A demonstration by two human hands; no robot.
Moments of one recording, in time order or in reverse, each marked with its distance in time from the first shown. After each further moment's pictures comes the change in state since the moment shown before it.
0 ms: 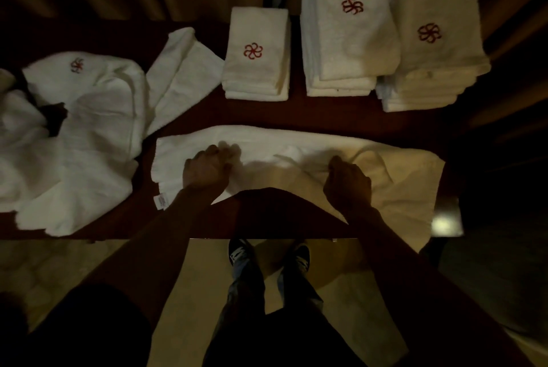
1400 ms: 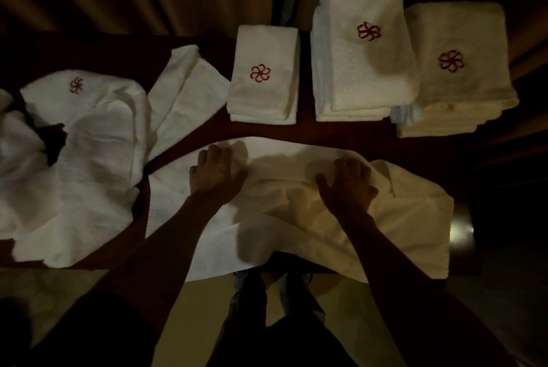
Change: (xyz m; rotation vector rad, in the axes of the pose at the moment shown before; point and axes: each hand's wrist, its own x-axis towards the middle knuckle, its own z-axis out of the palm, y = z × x) left_hand 0.059 0.002 0.000 -0.038 0.062 -0.116; right_hand 0.061 -0.035 -0.001 -0.069 -0.124 0.251
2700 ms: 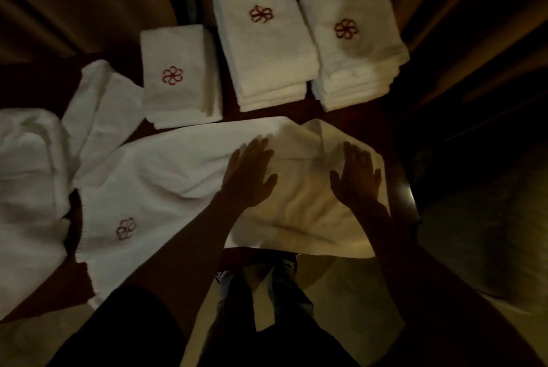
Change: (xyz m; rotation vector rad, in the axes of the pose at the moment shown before) left_hand -0.015 0.174 0.044 -0.026 -0.029 0.602; right_hand 0.001 0.155 -0.024 0.140 0.065 0.085
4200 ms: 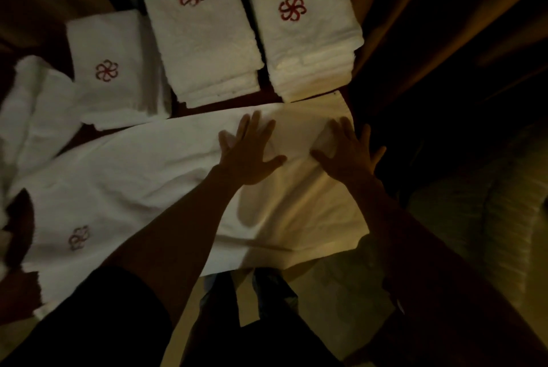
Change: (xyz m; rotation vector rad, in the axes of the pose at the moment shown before) left_hand 0.090 0.072 0.025 0.028 -0.258 -0.119; right_hand 0.070 0.064 -0.039 -0.076 -0.108 -0.004
